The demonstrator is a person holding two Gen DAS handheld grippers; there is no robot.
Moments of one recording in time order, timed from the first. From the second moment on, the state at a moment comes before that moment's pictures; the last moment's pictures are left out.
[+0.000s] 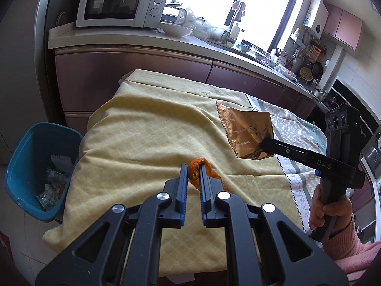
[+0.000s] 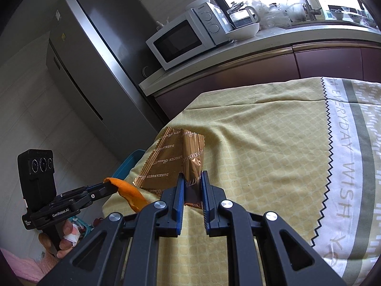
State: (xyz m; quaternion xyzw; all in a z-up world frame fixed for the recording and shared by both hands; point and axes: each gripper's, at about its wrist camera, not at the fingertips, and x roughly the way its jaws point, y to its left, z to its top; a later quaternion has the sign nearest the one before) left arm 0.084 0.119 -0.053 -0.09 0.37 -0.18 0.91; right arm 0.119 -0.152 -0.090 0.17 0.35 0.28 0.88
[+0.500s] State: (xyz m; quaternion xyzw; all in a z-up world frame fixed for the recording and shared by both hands) left arm 0.071 0.149 -0.049 -0.10 0.36 -0.15 0.91; right arm 0.120 -0.122 -0.088 0.16 0.36 0.30 0.87
